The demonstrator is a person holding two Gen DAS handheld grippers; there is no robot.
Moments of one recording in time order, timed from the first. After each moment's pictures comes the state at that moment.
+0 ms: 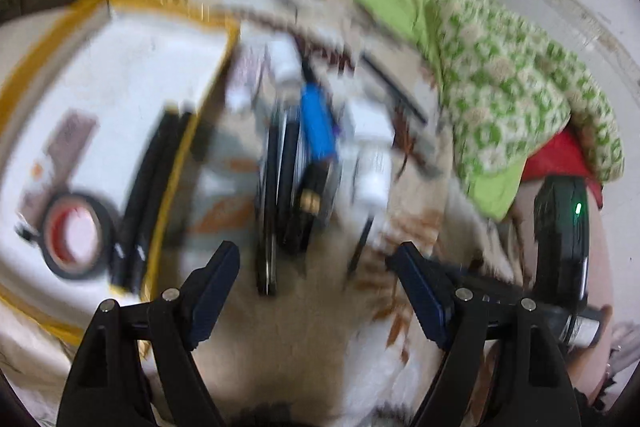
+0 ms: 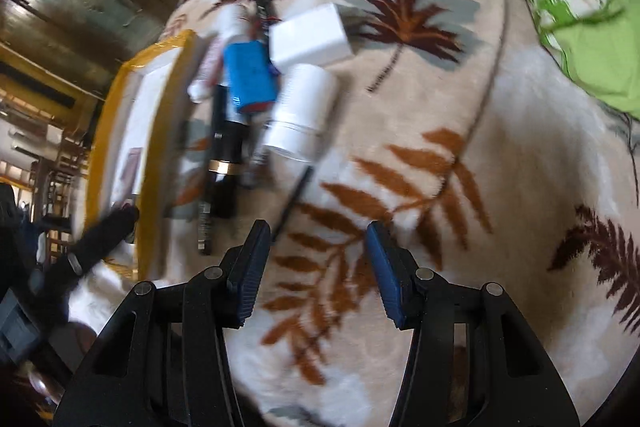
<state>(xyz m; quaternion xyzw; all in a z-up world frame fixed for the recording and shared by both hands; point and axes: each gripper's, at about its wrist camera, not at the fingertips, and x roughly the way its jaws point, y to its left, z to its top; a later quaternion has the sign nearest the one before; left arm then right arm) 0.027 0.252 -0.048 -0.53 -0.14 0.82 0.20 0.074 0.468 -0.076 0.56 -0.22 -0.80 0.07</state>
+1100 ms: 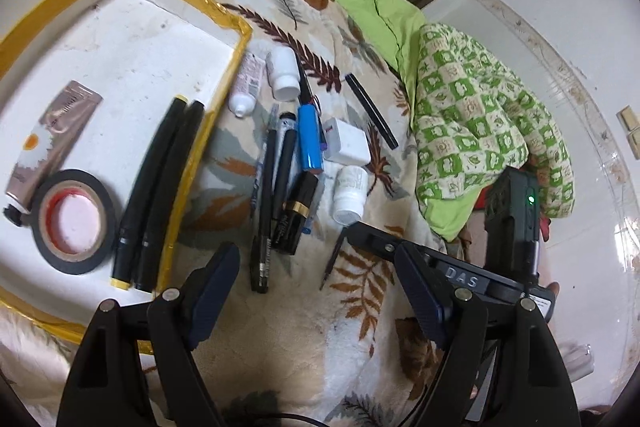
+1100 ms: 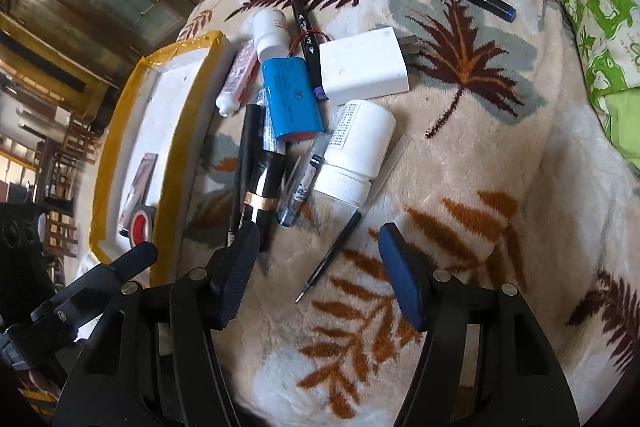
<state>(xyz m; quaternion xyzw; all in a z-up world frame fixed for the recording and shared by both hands) 0.024 0.205 -0.039 -0.49 -0.24 0.80 0.24 0.038 0.439 -0.060 0.55 -0.20 -0.81 0.10</state>
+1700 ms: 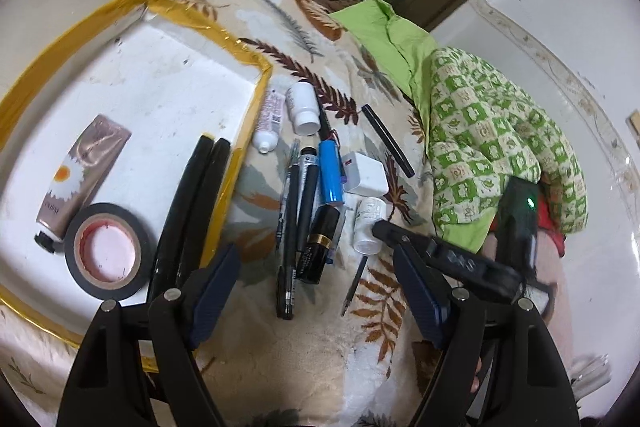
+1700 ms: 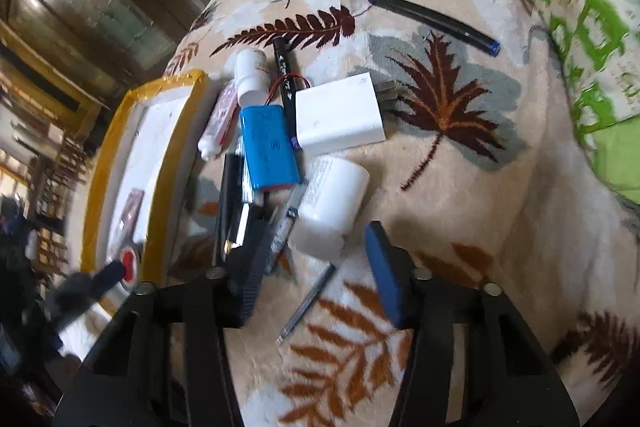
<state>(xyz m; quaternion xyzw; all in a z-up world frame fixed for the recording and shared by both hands) 0.022 0.196 -0.031 -0.46 -0.22 0.83 0.21 0.020 0.457 -0.061 0.51 -0.20 -0.83 0.07</state>
